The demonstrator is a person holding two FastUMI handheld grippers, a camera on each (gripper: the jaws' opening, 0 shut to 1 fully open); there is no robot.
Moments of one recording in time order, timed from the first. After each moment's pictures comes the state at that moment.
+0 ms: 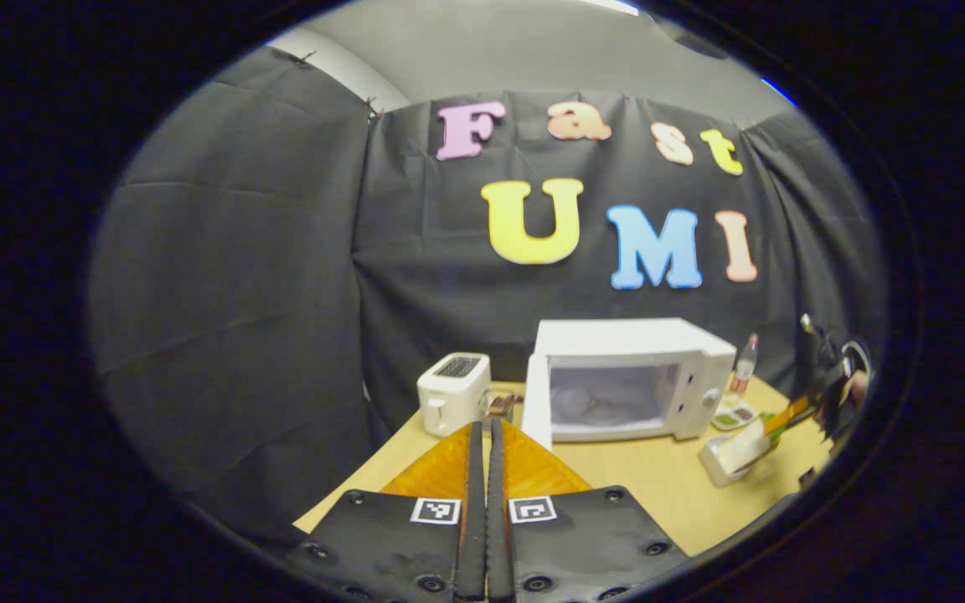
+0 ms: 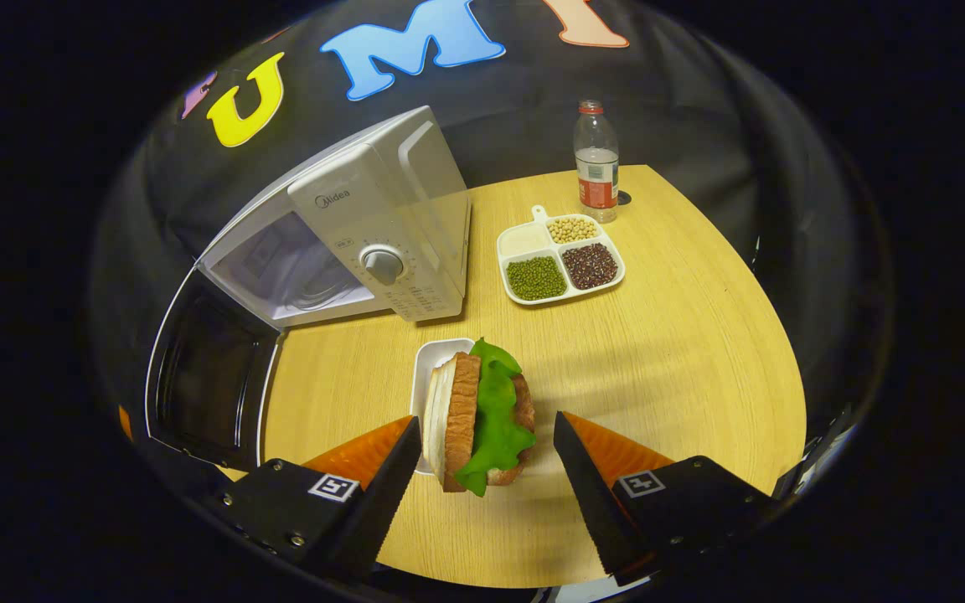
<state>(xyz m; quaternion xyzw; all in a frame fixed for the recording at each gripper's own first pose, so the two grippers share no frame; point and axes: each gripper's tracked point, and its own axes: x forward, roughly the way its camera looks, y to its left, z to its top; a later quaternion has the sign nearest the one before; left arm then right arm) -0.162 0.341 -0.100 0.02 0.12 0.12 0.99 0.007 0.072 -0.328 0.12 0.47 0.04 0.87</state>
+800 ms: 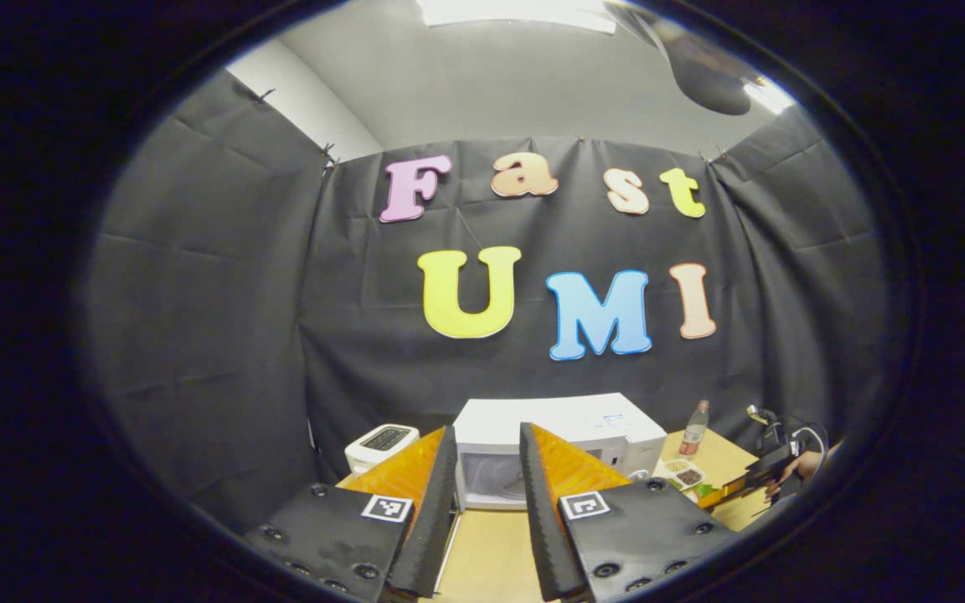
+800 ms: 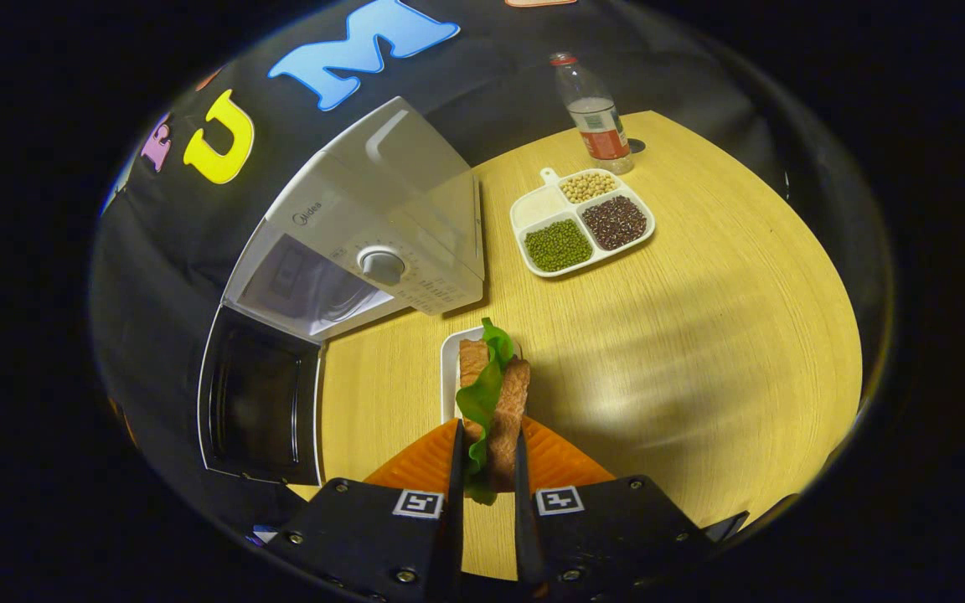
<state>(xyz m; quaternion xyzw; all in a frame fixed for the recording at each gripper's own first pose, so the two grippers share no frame) -0.089 0.210 -0.023 0.04 0.05 0.07 1.00 0.014 0.078 -0.324 0.24 0.48 0.07 0.84</state>
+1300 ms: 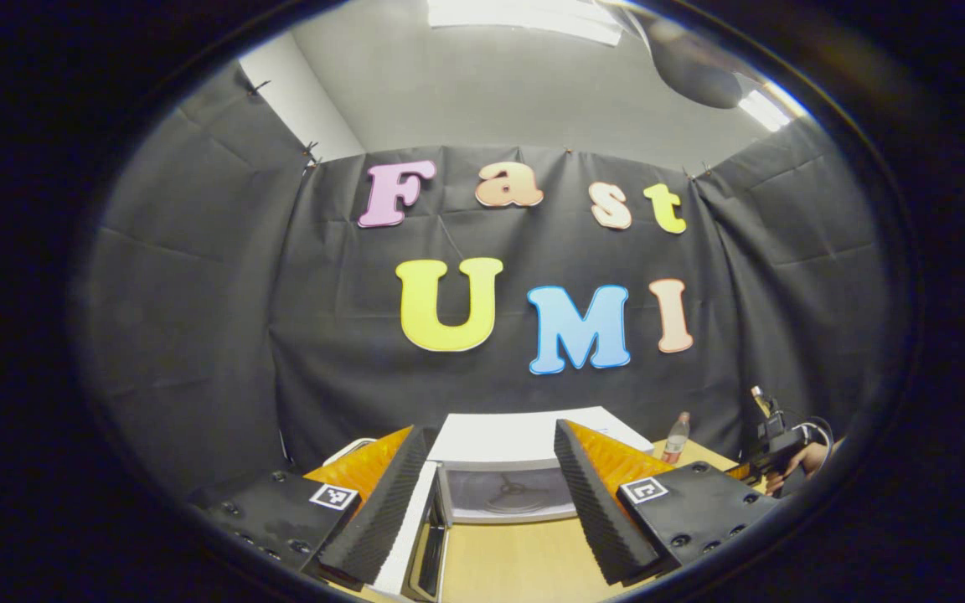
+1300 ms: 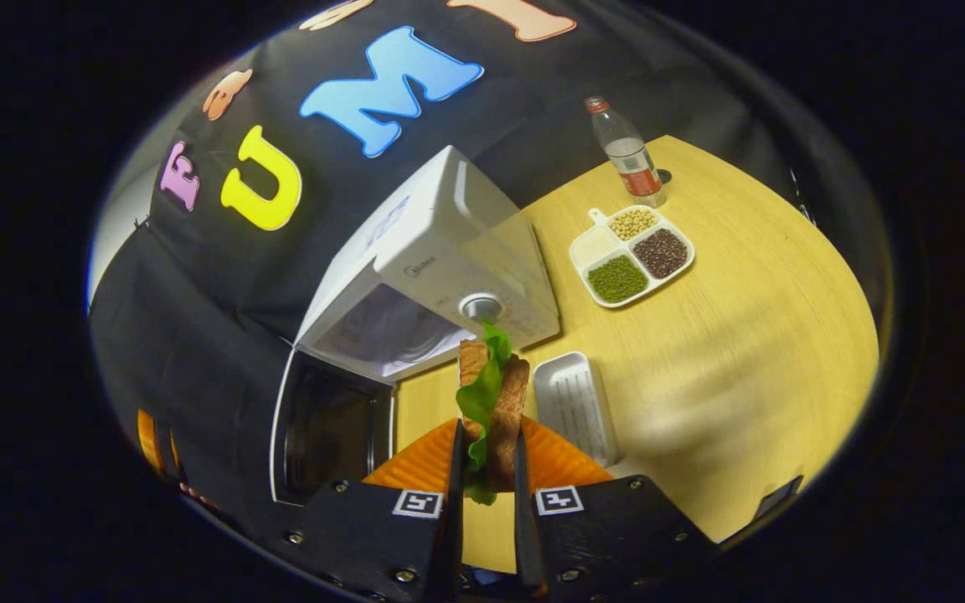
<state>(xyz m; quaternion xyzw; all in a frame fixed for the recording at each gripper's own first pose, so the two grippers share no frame) -0.070 0.238 -0.011 0.02 0.04 0.01 1.00 0.023 0.147 -0.246 0.34 0.39 0.10 0.85</state>
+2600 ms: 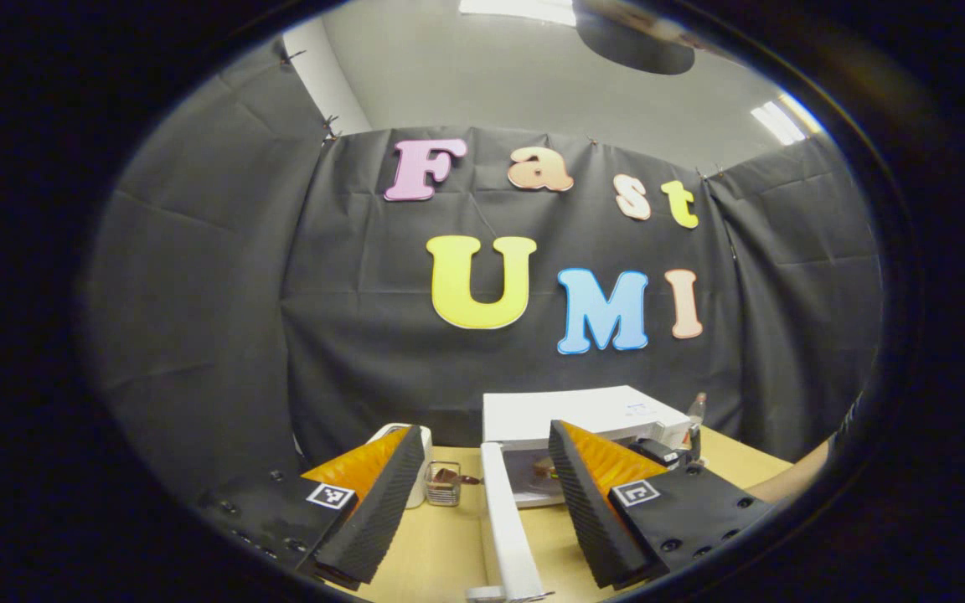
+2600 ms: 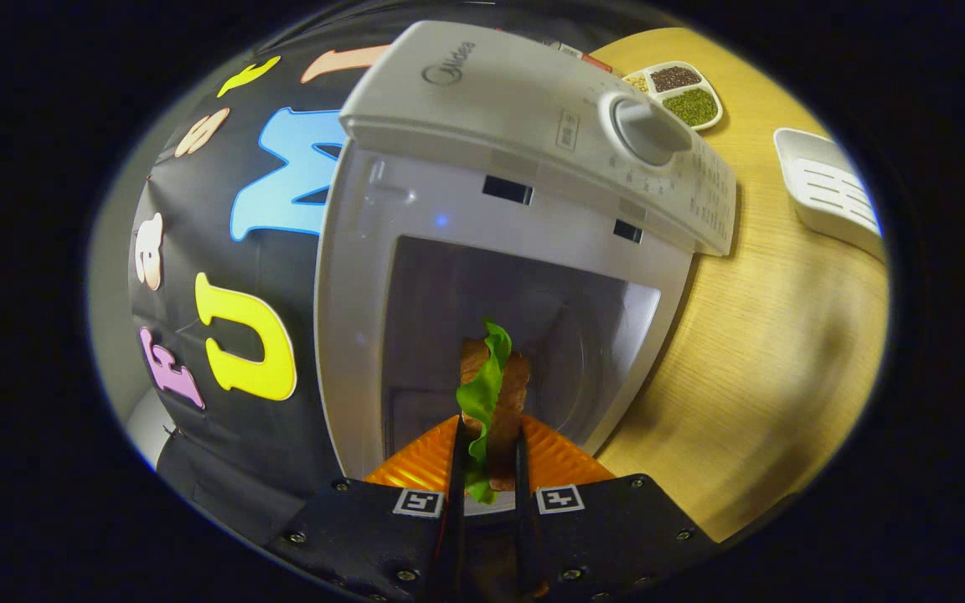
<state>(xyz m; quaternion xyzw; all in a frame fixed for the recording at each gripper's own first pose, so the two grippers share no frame) -0.078 0.372 -0.048 0.01 0.07 0.00 1.00 0.227 0.347 -0.306 0.63 0.19 -0.04 0.75</state>
